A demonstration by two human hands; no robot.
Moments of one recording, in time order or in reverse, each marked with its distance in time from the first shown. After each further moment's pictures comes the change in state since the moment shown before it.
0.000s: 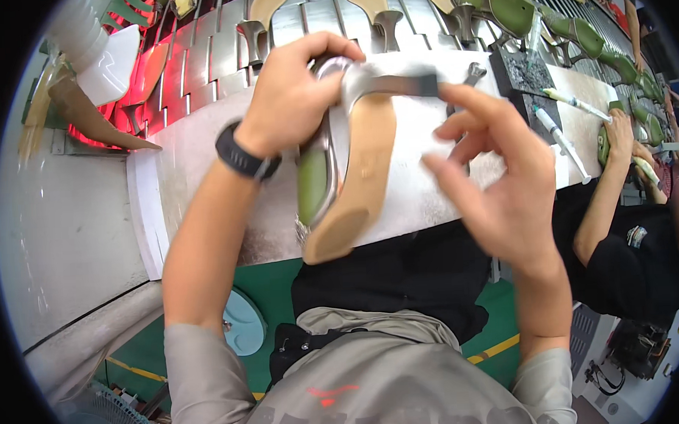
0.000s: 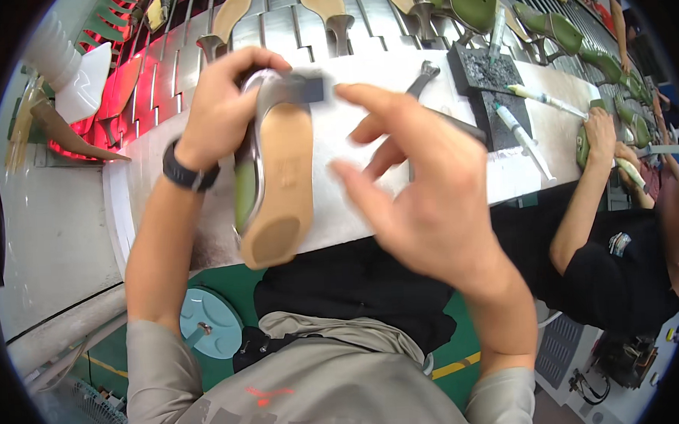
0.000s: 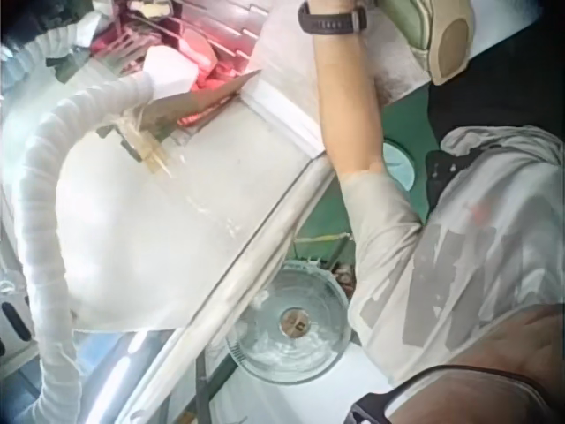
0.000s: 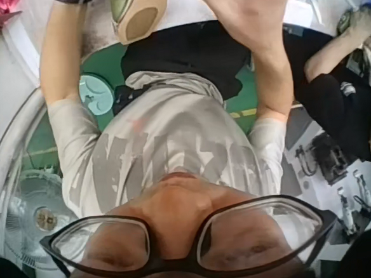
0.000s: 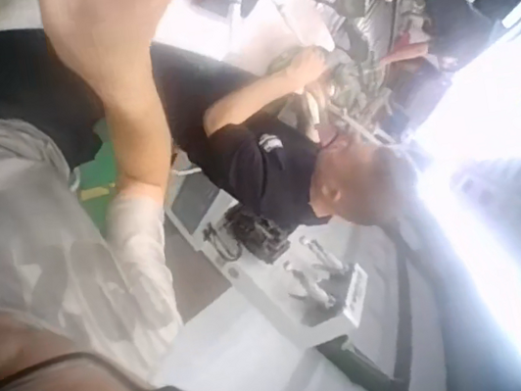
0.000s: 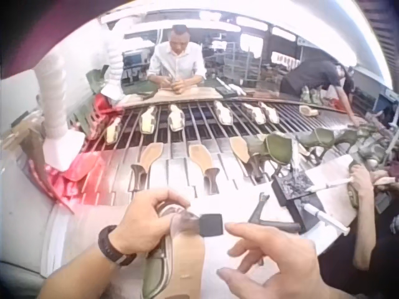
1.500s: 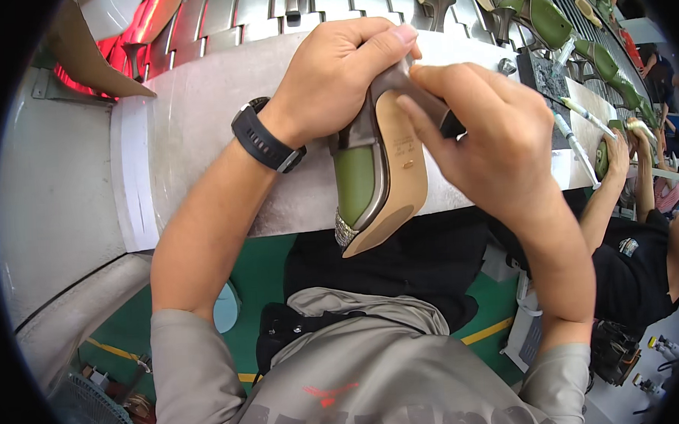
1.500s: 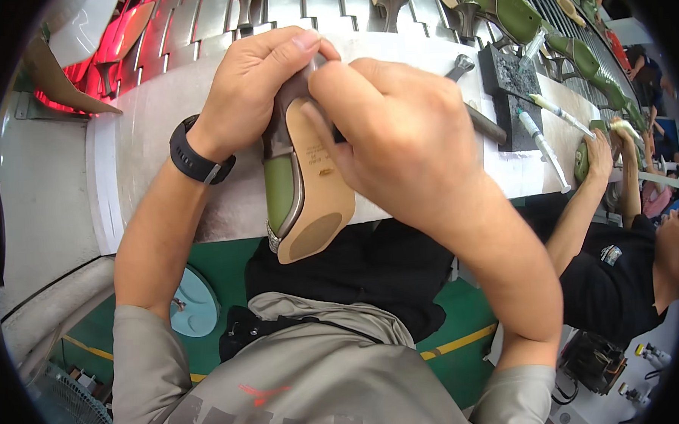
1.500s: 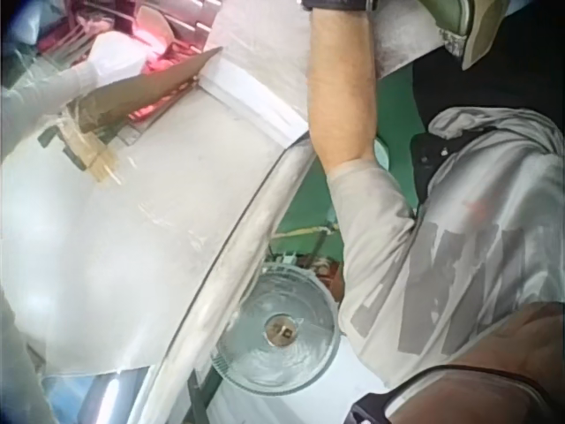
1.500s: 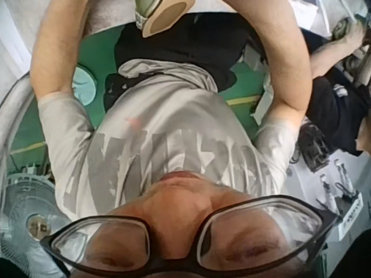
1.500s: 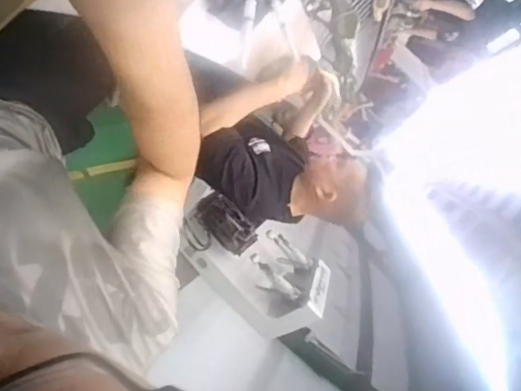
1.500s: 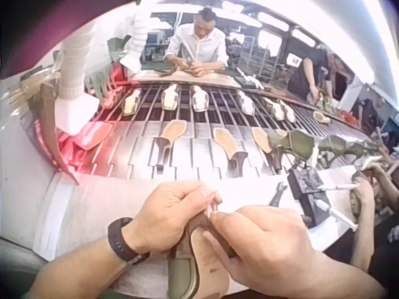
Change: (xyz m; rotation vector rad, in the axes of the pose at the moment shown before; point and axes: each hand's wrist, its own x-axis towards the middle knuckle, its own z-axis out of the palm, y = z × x) left_hand -0.039 0.005 -0.008 -0.234 0.034 0.000; right_hand 0.051 -0.016 0.063 -0.379 0.016 -0.610
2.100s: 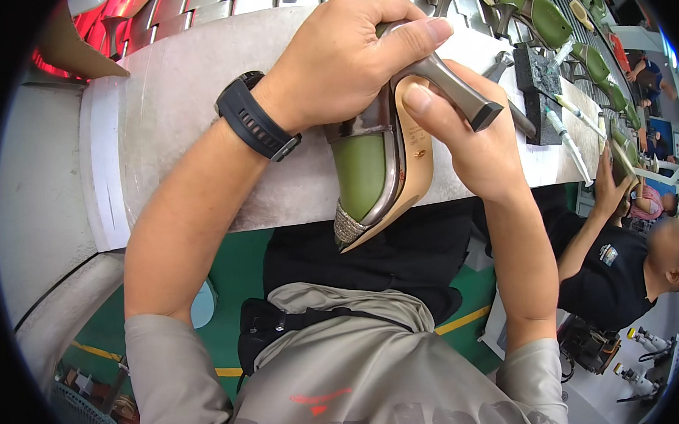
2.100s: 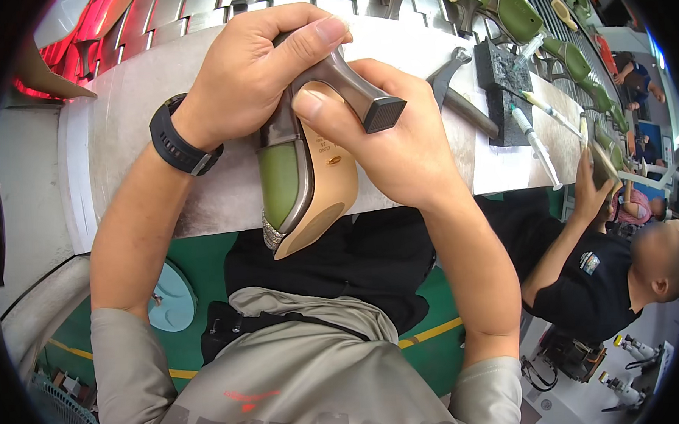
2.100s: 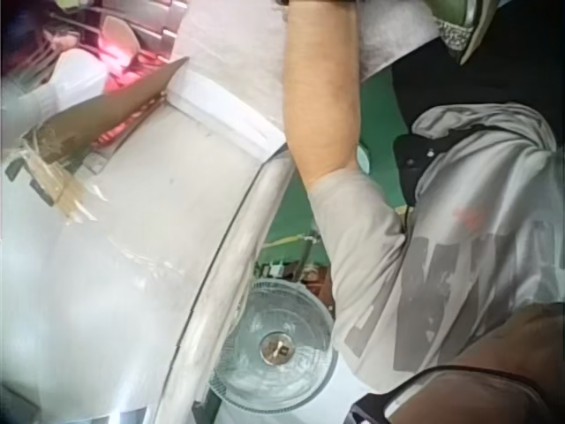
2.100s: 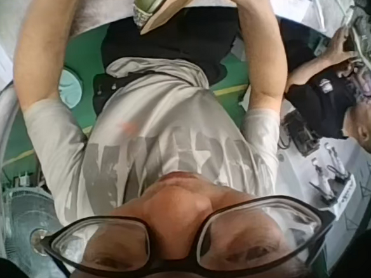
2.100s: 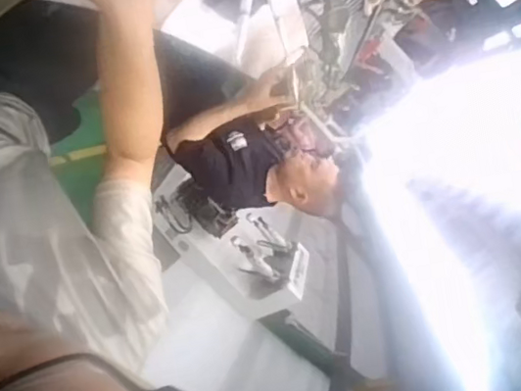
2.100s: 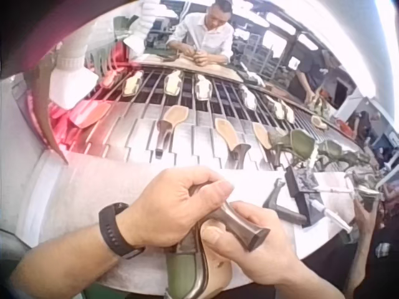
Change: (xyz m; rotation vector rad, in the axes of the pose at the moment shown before) left_hand -0.002 -0.003 0.005 0.075 -0.064 0.070; right_hand -0.029 -0.005 0.015 0.762 -0.202 0.916
